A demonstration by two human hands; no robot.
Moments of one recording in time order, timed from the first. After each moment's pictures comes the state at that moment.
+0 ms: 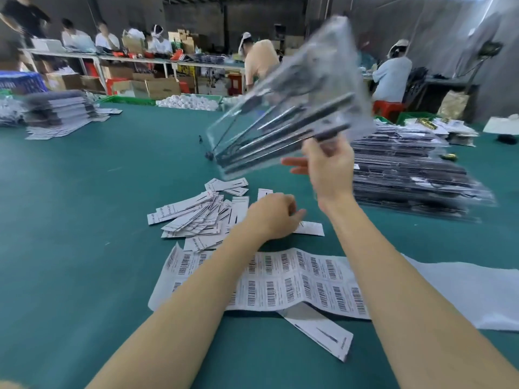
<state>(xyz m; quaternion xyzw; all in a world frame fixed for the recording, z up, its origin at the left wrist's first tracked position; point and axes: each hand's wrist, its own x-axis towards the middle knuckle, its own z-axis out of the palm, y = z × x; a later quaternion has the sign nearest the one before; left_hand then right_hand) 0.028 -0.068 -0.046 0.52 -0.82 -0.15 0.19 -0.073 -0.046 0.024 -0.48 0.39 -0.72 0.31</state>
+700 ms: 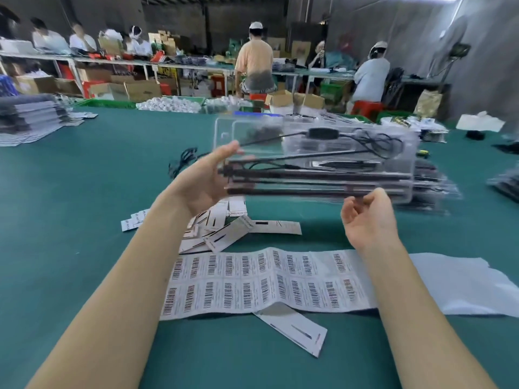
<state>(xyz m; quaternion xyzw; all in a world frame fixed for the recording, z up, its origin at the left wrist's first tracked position) 0.093 -0.074 0.020 0.32 -0.52 -0.68 0.41 -0.169 0.009 -0.012 -0.04 0.40 -0.78 0.48</state>
